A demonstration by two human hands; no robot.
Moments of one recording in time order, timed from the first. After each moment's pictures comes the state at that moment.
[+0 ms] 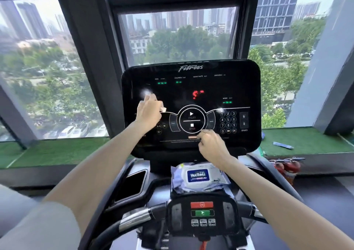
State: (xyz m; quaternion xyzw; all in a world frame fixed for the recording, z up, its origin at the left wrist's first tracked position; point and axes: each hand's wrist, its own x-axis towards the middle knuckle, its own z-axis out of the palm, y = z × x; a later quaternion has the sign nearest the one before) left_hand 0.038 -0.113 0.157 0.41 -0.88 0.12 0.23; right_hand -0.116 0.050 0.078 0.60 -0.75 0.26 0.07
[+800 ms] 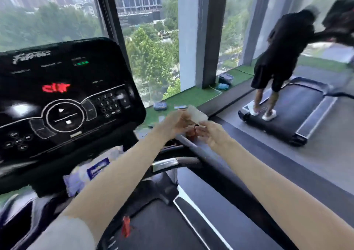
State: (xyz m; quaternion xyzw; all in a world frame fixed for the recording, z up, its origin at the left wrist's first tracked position) left_hand -0.198 0.190 0.089 0.14 -0.59 -0.79 -0.05; right_hand -0.232 0.325 0.062 -0.01 -0.61 0.75 -0.26
